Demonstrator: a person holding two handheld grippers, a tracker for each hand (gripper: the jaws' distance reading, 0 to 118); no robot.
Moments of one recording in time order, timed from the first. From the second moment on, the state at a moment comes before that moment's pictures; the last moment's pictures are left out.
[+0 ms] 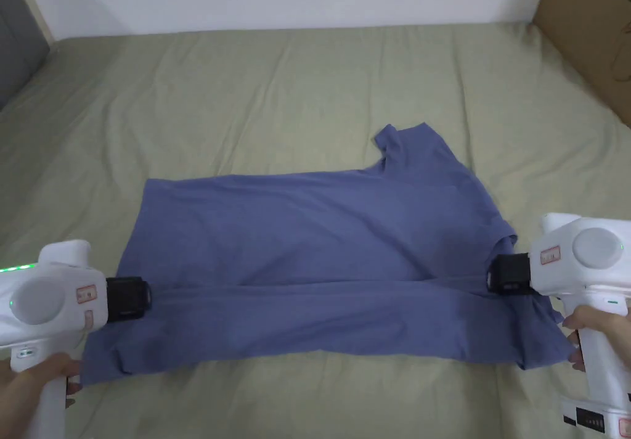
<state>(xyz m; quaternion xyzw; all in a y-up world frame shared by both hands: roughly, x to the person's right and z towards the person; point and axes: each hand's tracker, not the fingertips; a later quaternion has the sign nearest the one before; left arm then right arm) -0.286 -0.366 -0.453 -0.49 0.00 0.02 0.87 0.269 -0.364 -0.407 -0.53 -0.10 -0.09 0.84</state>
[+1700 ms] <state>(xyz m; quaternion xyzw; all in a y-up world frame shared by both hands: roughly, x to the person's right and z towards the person) -0.307 -0.392 -0.380 -0.51 0.00 0.09 0.85 0.275 -0.407 -0.304 -0.52 -0.13 -0.11 0.84</state>
